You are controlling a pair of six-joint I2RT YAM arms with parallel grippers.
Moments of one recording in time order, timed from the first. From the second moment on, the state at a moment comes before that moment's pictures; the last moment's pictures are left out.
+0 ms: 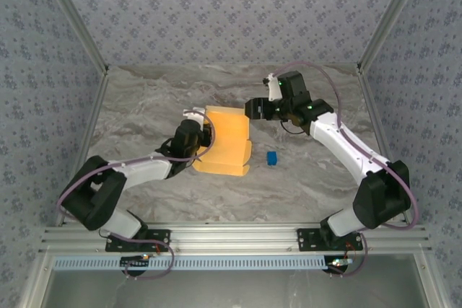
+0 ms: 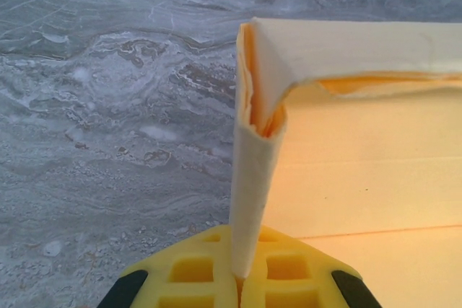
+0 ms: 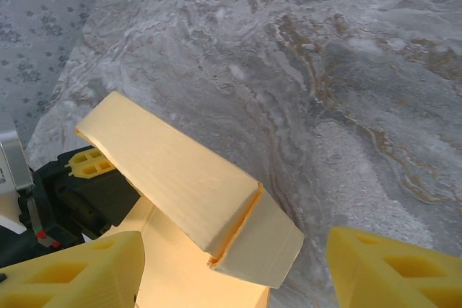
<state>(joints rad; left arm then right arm) -0.67 1.51 0.65 0.41 -0.29 -0.29 0.44 1.48 1.26 -0.49 -0.31 0.35</state>
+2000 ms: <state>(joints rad) -0.73 1.66 0.65 0.51 -0.26 -0.18 0.40 1.41 1.13 -0.49 -0.27 0.30</state>
